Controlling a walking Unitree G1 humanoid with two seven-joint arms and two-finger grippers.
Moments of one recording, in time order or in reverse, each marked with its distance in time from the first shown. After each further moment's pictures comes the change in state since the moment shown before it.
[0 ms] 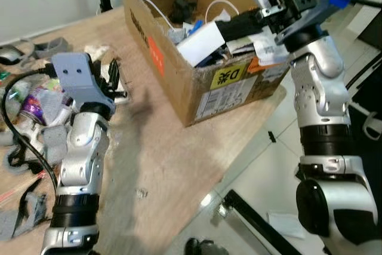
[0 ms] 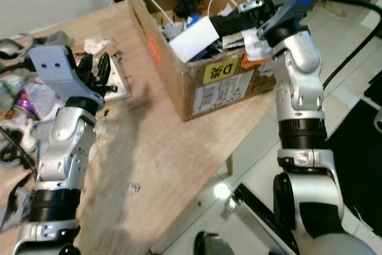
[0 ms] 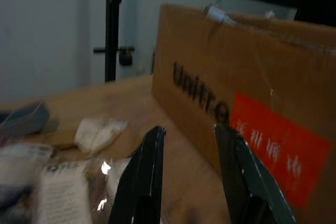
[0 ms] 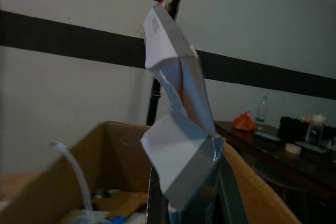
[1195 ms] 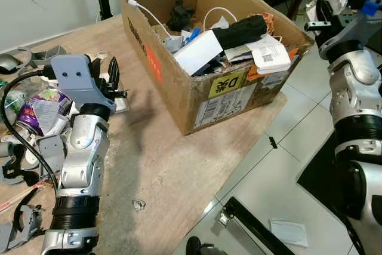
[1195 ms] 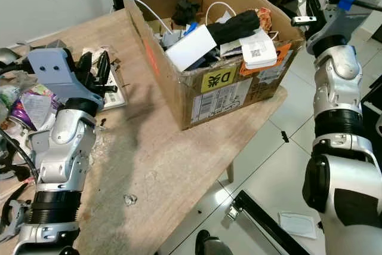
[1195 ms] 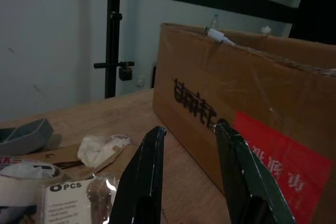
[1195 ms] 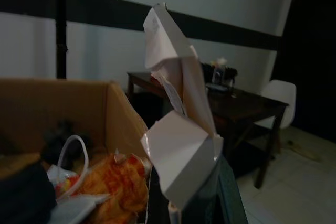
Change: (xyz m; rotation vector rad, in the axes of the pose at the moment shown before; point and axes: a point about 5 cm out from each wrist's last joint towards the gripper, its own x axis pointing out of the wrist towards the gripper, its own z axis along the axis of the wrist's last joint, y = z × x) left arm -0.001 0.004 0.004 0.021 -0.045 -0.001; right arm -0.027 -0.089 -0.021 -0.103 0.183 -0.316
